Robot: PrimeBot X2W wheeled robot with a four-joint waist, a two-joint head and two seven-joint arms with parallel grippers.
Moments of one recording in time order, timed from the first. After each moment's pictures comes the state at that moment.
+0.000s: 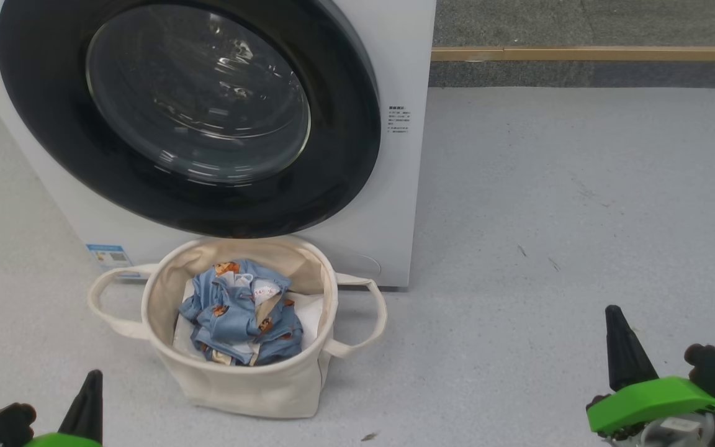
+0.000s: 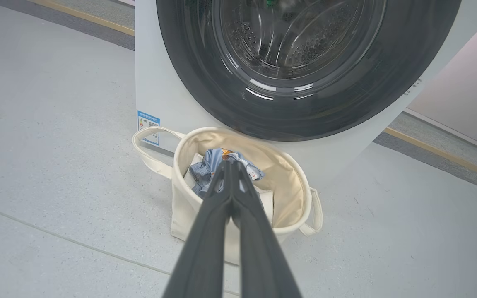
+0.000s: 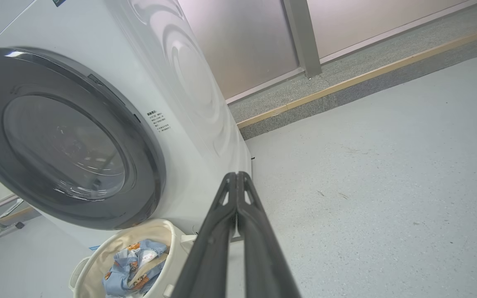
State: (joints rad) left arm -0.14 0.33 -0.11 0.57 -0.66 -0.12 -0.21; right arm -0.08 -0.07 -0.05 0.31 0.45 0.13 -0.18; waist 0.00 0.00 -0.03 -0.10
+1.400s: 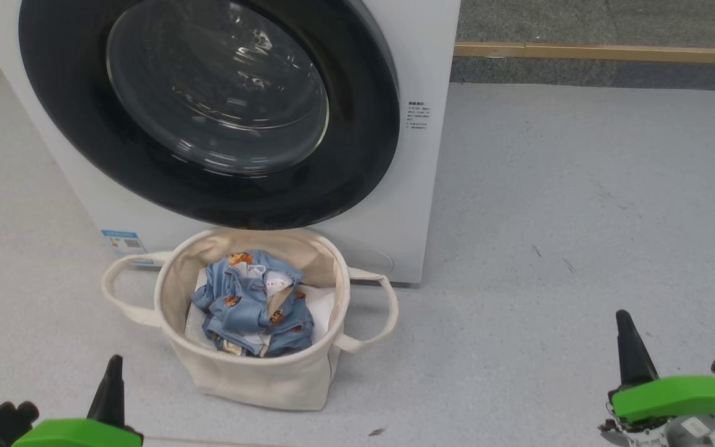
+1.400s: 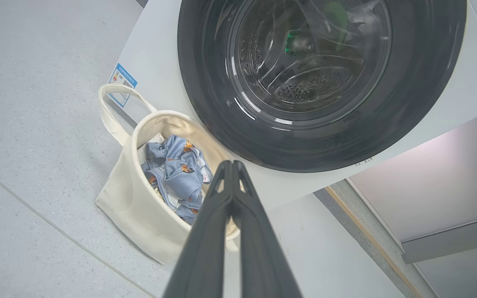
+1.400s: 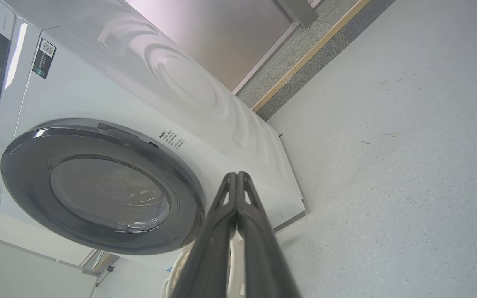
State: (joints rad) left arm -0.13 0.22 -0.04 0.46 -1.02 -0.12 -0.09; right arm -0.08 -0.06 -0.08 0.30 0.88 0.13 -0.07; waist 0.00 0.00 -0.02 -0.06
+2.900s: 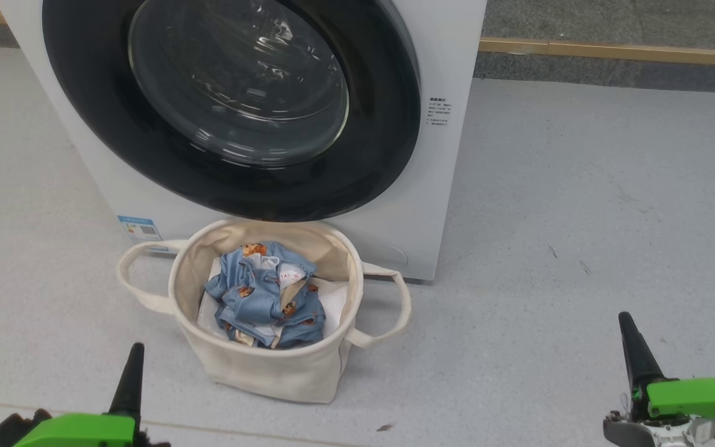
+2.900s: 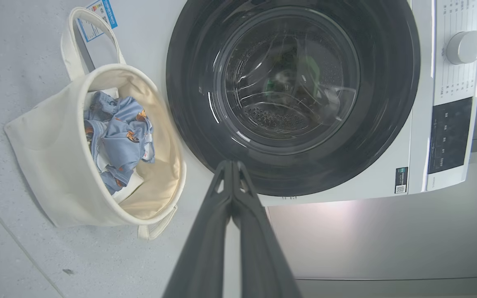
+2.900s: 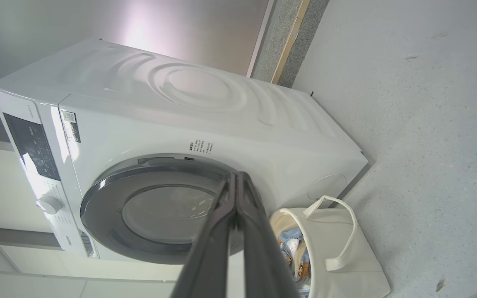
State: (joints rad) left arm -0.10 0.11 0.03 0.35 -1.39 -0.12 0.04; right arm -0.08 -0.05 -0.11 0.29 1.34 0.13 0.04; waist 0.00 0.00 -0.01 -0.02
